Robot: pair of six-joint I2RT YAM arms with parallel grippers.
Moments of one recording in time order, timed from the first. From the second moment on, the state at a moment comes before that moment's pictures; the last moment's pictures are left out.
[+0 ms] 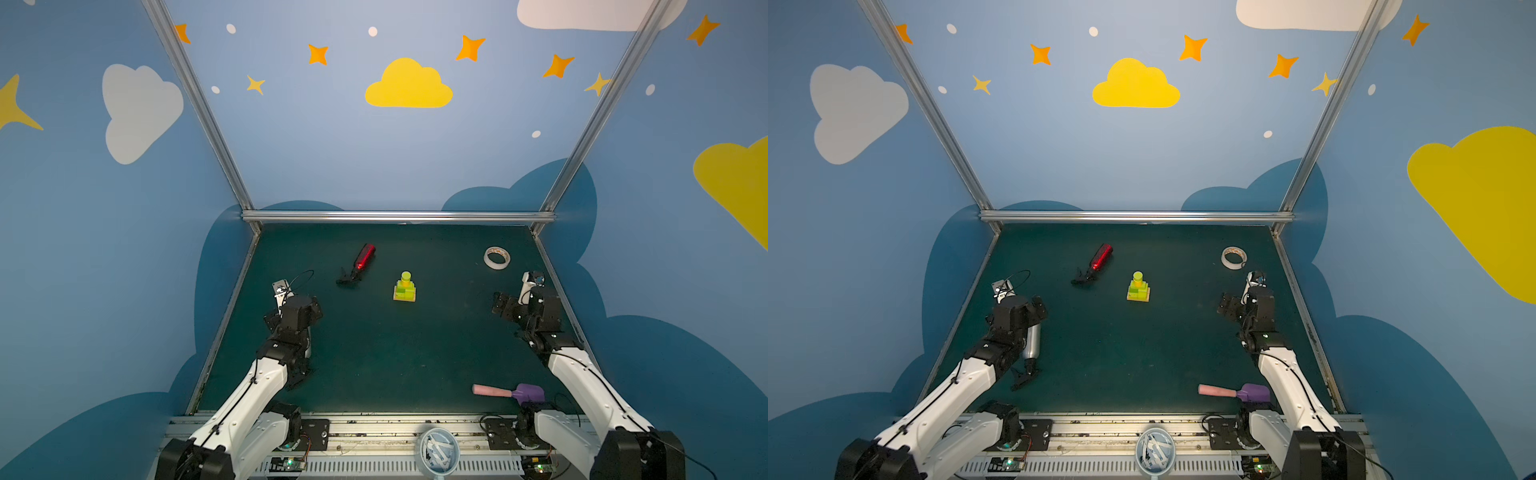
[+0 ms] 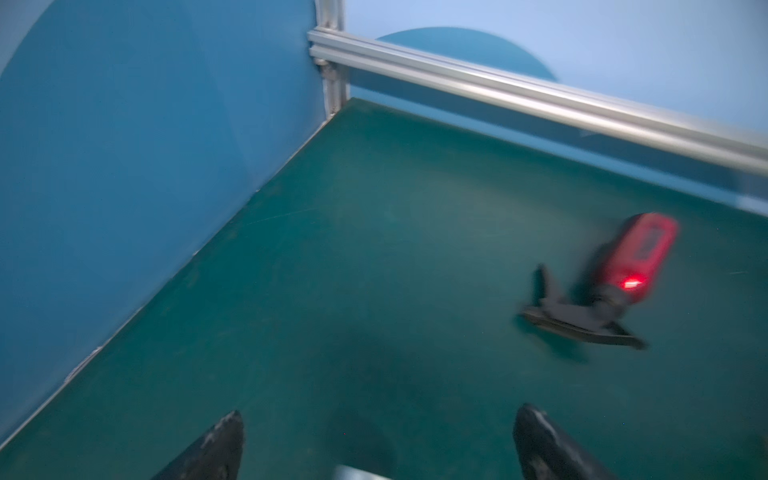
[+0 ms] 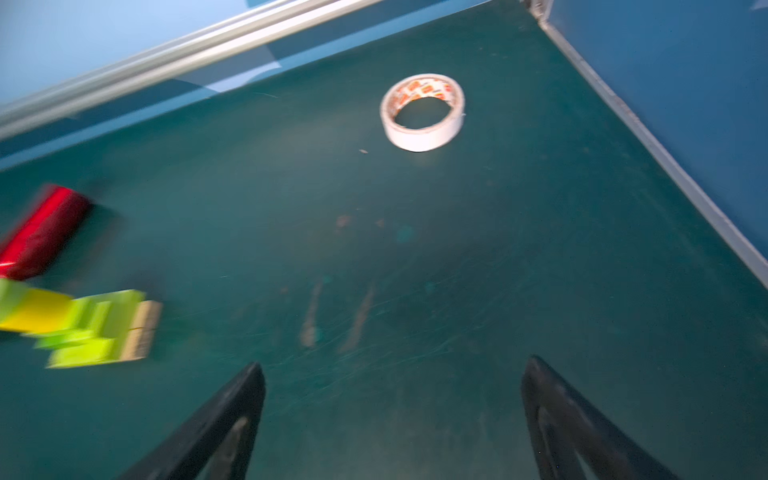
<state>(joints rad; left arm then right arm) -0.21 0.95 0.43 -0.05 -0.55 -0.38 0.06 1.01 0.48 -0.04 0.06 0.24</state>
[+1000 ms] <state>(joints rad) -0.04 1.53 0.35 0.69 -0.18 -0.14 0.05 1.52 0.37 0.73 0.06 0.04</state>
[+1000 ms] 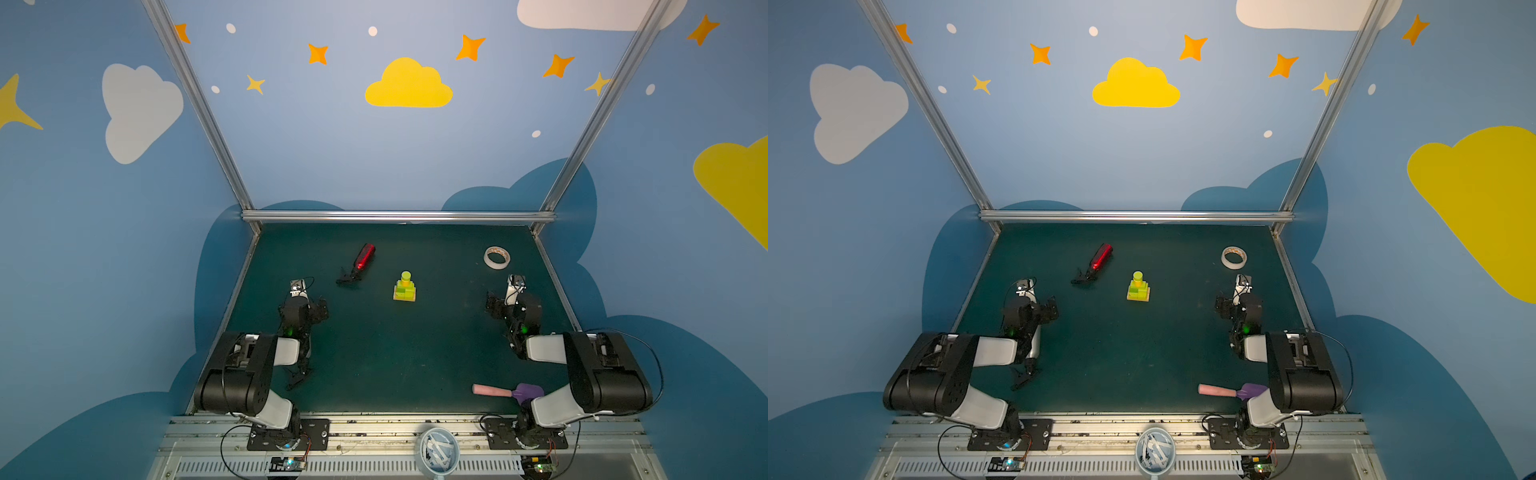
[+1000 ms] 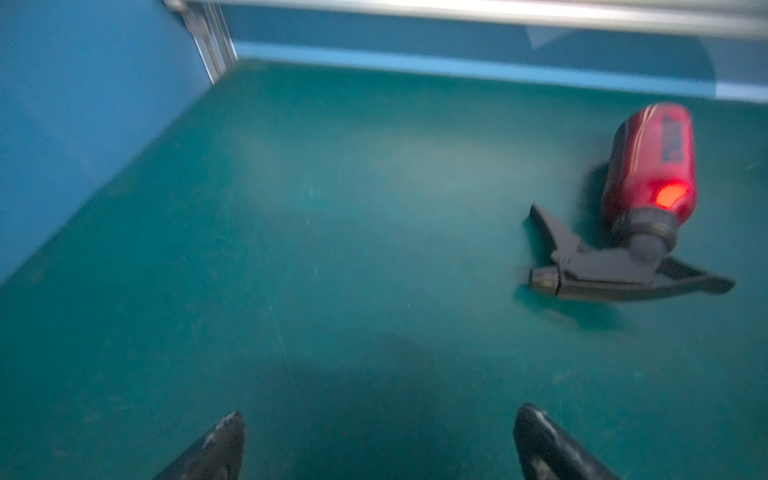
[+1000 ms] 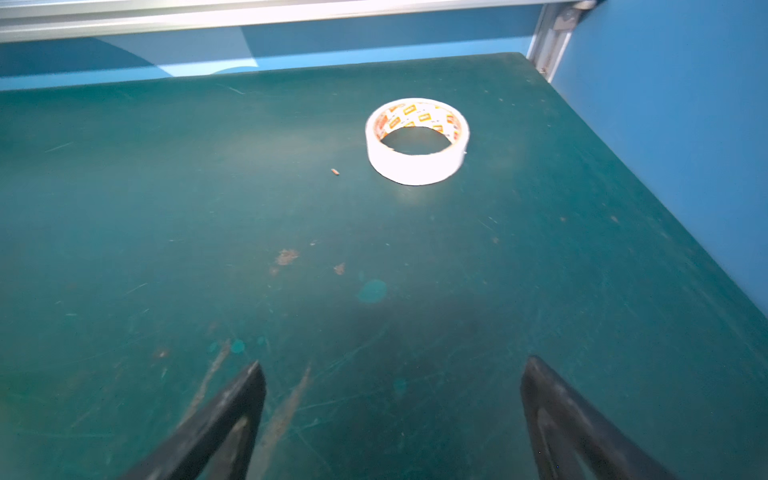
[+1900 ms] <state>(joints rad) 0.02 1.53 0.42 0.67 -0.14 -0.19 0.05 1.52 0.38 0.73 0.03 0.02</state>
